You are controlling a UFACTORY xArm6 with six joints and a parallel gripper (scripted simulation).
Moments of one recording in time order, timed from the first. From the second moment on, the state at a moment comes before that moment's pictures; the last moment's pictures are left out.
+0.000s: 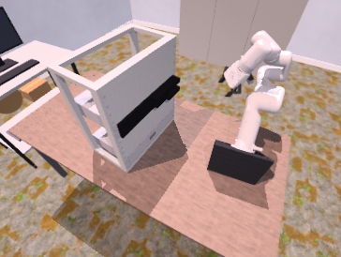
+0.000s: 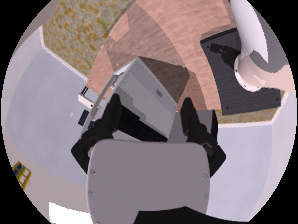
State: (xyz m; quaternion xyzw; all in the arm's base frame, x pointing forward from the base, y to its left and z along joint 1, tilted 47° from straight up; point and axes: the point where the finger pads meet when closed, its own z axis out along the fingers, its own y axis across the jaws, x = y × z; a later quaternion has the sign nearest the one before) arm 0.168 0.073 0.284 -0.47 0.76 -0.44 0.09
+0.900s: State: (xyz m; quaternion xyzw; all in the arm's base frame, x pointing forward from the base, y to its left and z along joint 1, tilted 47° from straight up) arm 0.209 0.135 0.236 -0.52 0.53 -0.64 0.20
